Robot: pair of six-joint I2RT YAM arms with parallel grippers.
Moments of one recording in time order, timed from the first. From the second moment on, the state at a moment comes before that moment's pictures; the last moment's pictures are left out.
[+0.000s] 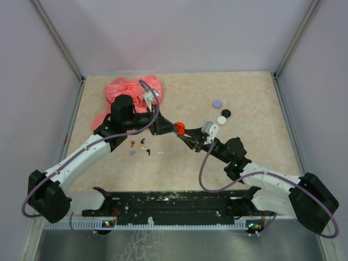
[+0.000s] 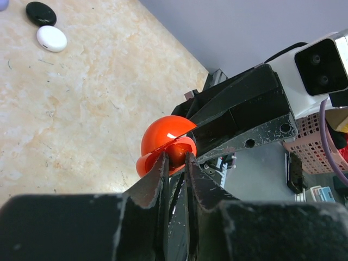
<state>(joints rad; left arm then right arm) -0.57 1.24 0.98 0.04 0.73 -0.50 0.77 1.06 0.36 0.96 -0.31 -0.05</state>
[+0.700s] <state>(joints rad) -0.56 1.24 1.02 -0.04 0.70 -0.49 0.77 1.11 0.36 0.98 -0.29 -0.05</state>
